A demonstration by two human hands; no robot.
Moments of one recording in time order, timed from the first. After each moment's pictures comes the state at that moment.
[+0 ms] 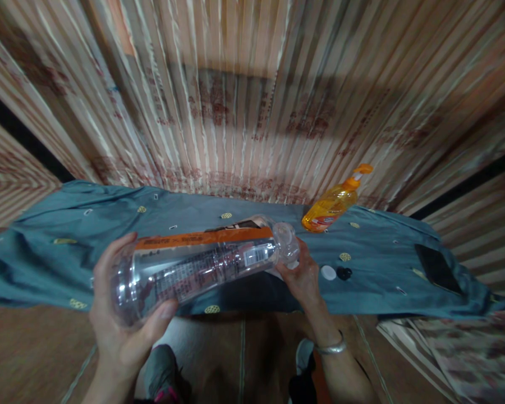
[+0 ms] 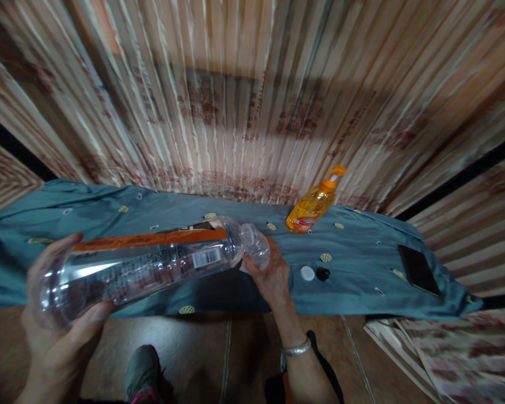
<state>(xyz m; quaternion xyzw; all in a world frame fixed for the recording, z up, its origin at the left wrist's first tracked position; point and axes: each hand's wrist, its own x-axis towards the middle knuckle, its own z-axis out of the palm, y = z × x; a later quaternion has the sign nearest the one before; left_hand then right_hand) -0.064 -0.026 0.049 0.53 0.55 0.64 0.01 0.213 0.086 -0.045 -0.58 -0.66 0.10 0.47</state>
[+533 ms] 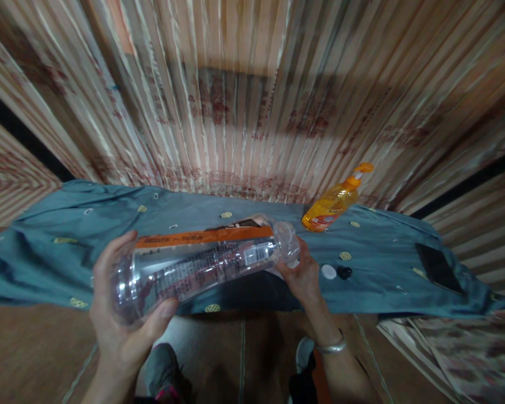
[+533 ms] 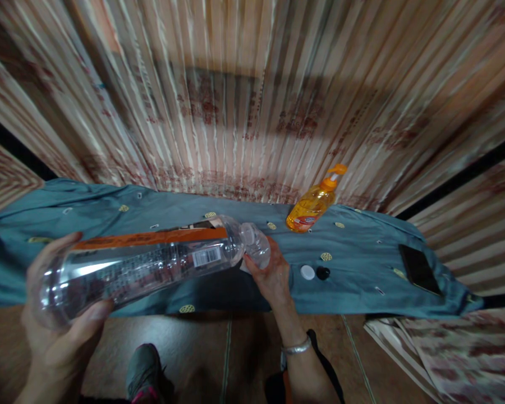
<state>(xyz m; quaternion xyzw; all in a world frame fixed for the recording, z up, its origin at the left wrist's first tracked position) -0.060 -0.022 0.051 0.53 0.54 0.66 0.03 0.213 0.085 -0.043 -0.58 -0.66 0.11 0.47</state>
